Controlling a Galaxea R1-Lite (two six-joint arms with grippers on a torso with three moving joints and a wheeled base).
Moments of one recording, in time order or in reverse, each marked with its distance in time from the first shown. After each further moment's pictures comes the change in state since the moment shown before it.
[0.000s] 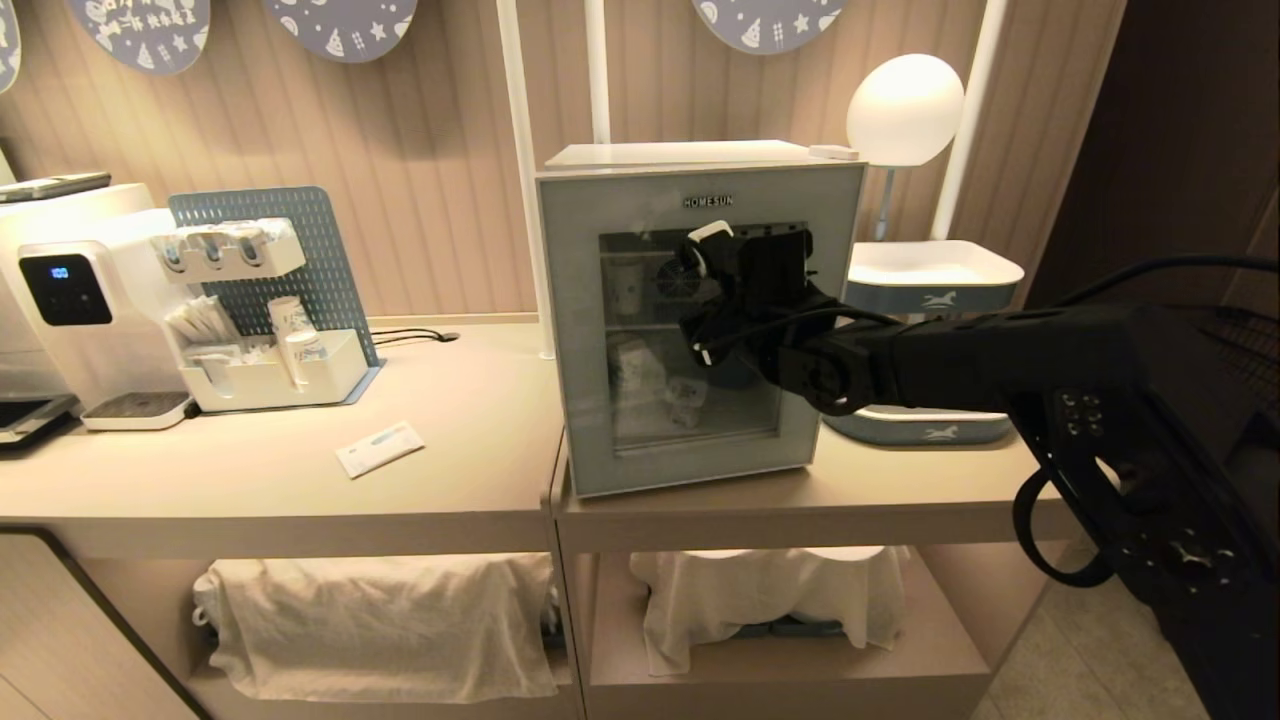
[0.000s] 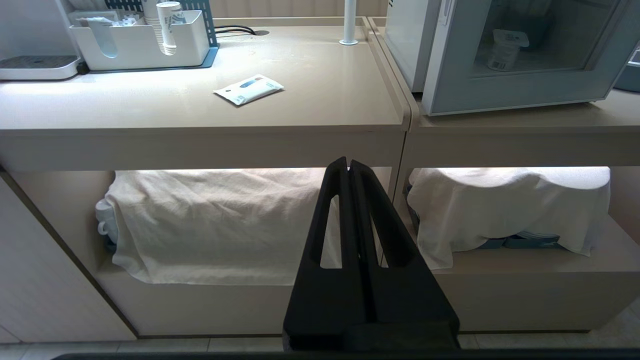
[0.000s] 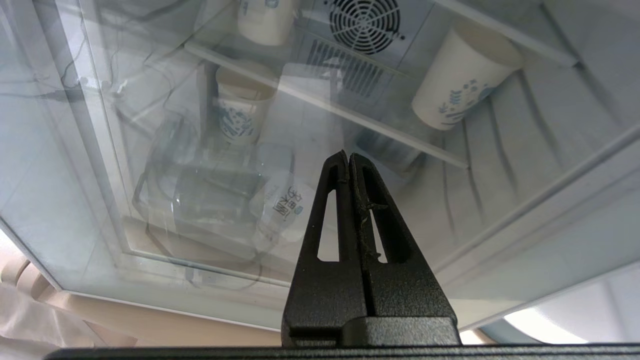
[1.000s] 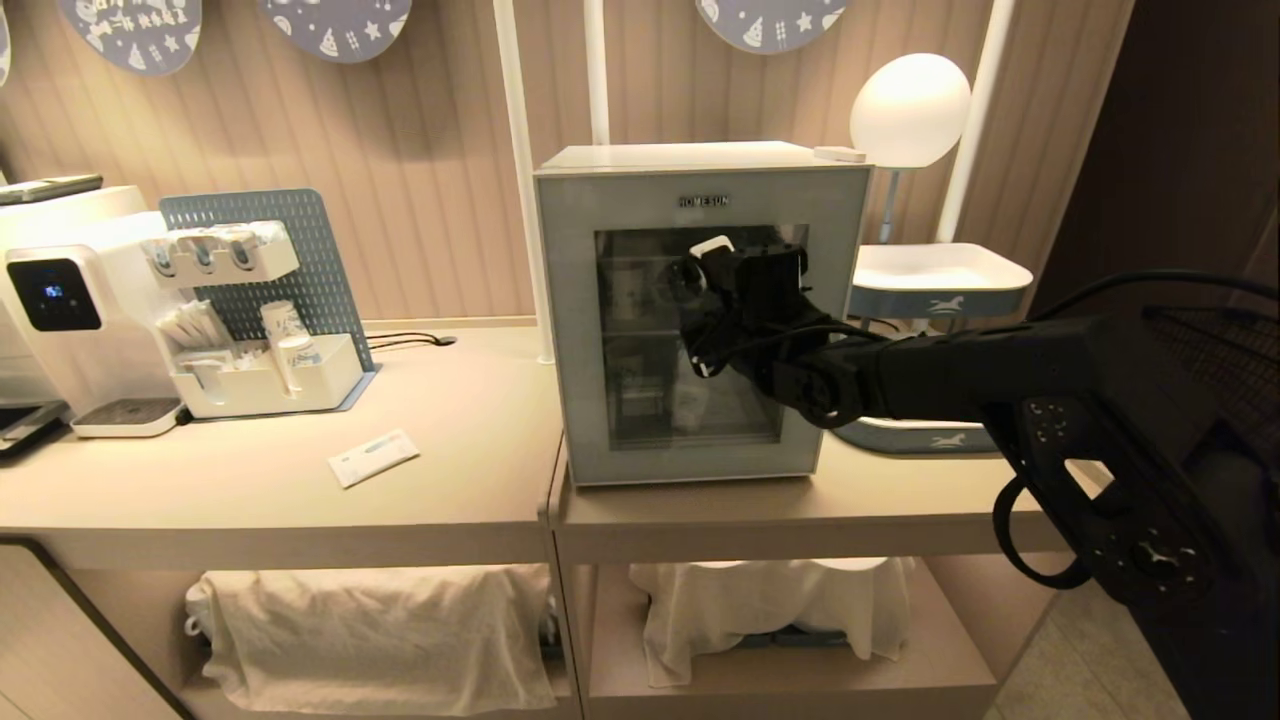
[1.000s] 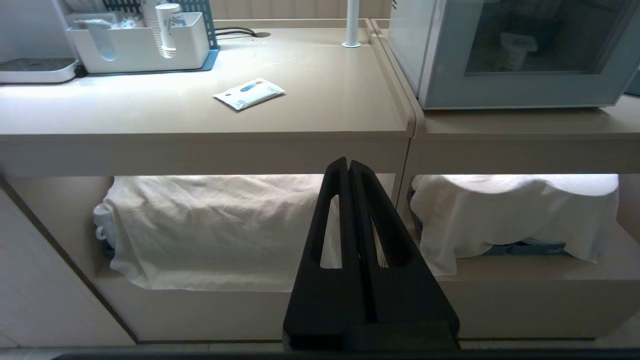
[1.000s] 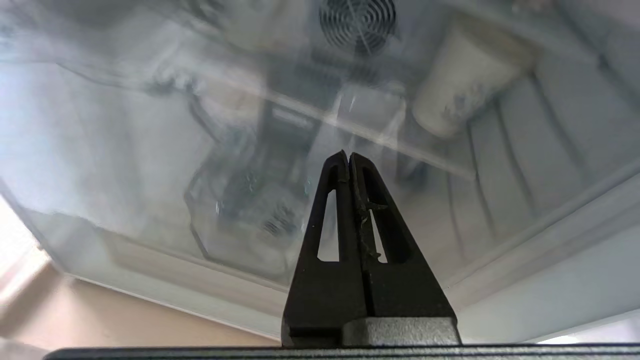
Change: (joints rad) left arm 0.001 0.000 0.000 0.000 0.000 0.000; right arm 0.000 0.040 0.002 -0.048 -0.009 0.013
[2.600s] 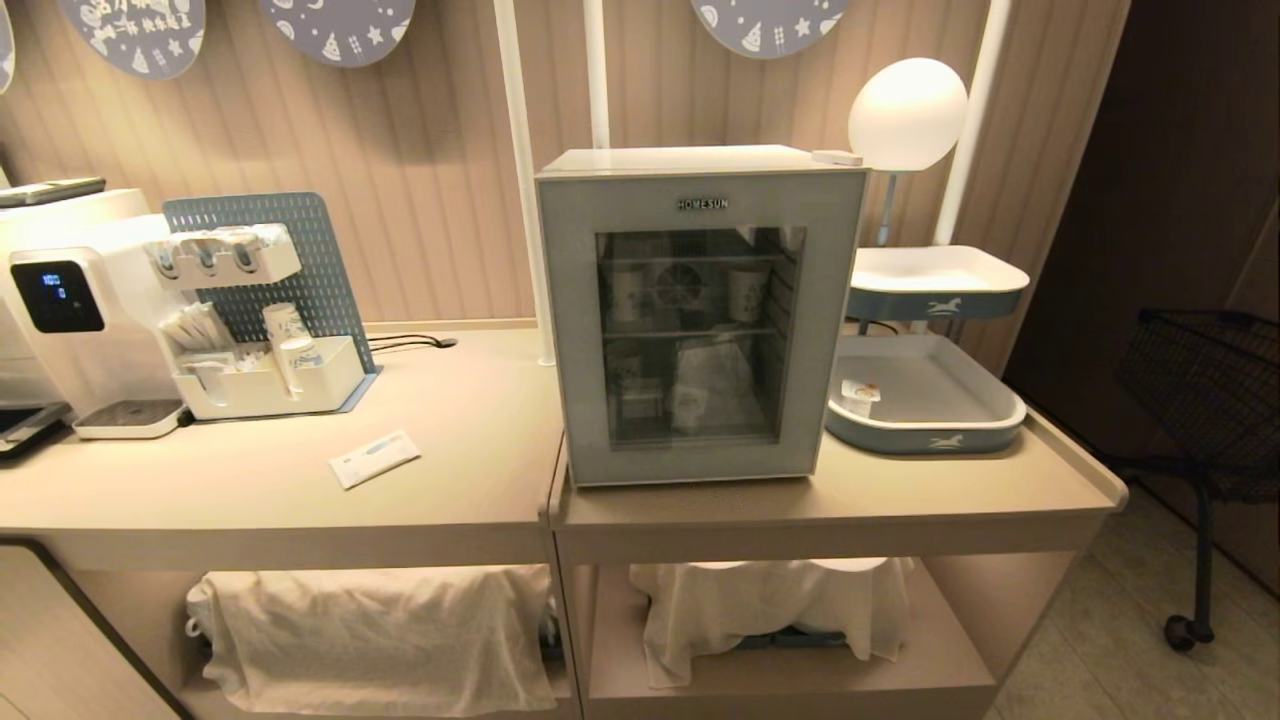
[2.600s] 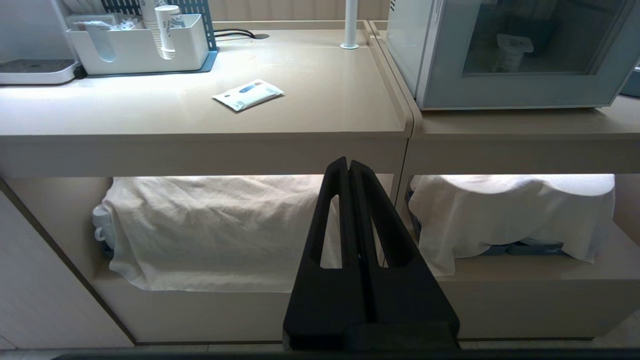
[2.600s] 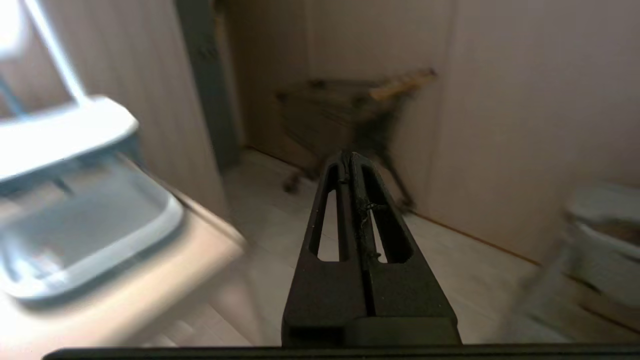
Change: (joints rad) left arm -0.001 0.000 0.000 0.000 0.000 0.000; right arm -0.433 -1.815 1.273 0.144 -0.598 0.065
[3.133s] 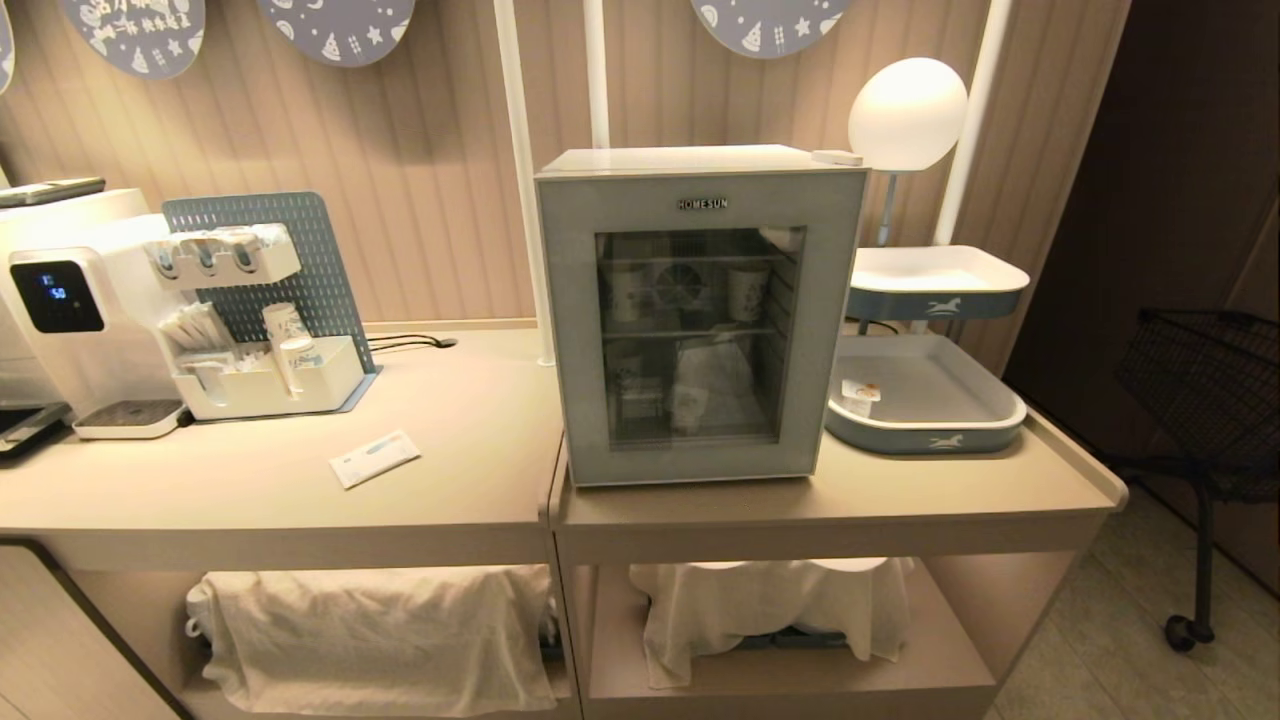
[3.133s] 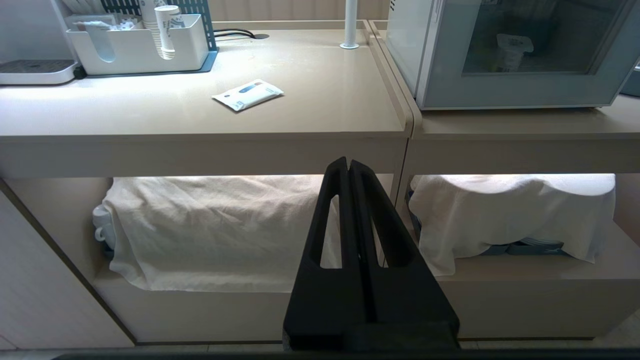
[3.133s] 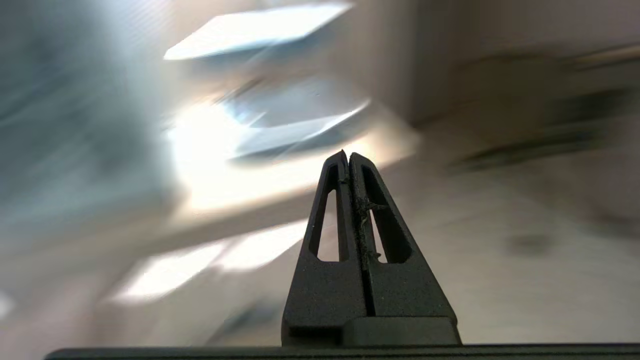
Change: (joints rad) left arm 0.000 0.000 0.000 0.000 0.000 0.000; right arm -0.087 -0.567 0.562 0.102 0.639 0.201
